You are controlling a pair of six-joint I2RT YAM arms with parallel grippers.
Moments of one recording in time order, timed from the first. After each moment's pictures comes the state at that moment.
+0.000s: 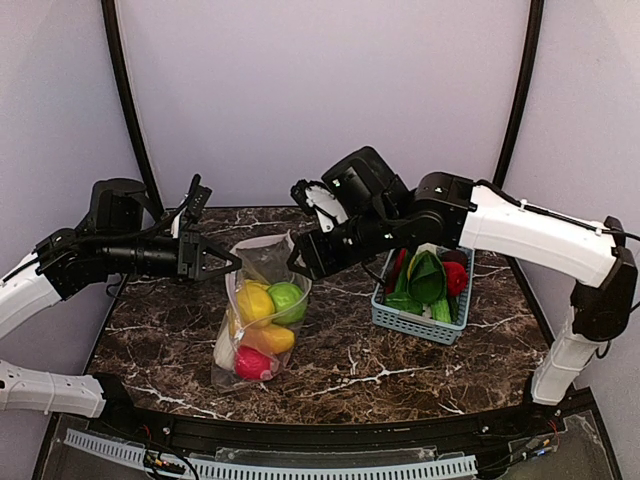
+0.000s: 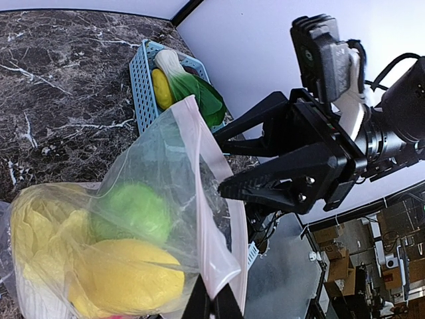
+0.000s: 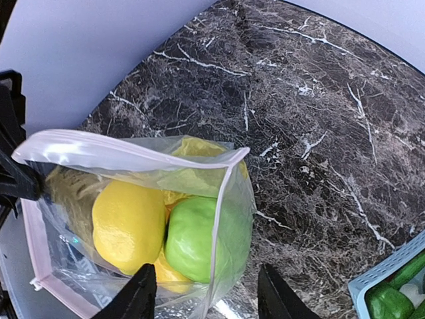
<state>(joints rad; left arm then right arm) -0.72 0.94 1.01 -0.52 0.45 -0.66 1.13 1.70 1.73 -0.74 0.04 0.41</state>
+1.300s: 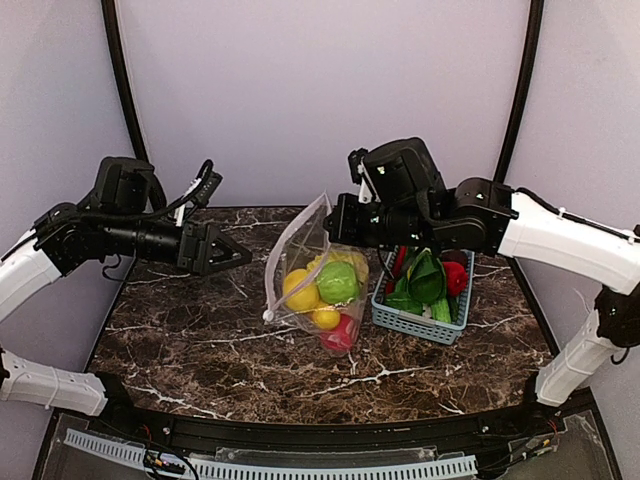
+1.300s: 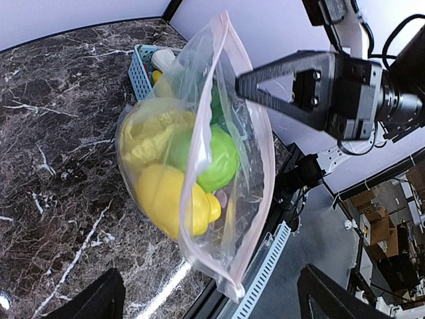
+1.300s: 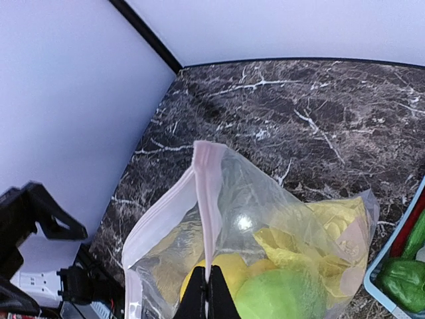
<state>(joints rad) -0.72 1.07 1.23 -0.70 0.45 -0.40 1.12 1.54 1.56 -0.55 0.27 0.74</state>
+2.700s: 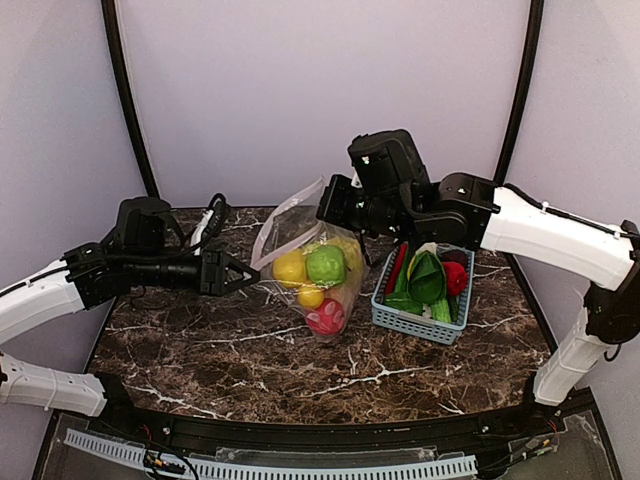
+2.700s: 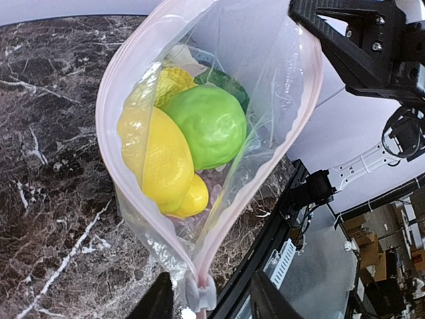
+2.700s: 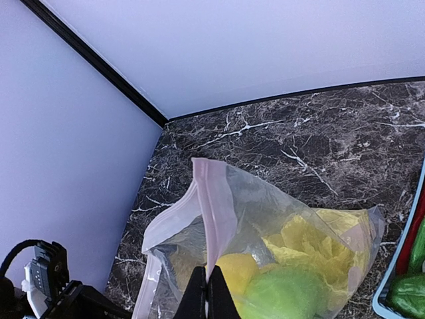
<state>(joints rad) -0.73 1.00 0.88 -0.35 0.42 -0.53 1.12 1.62 1.65 -0.47 0.47 0.84</state>
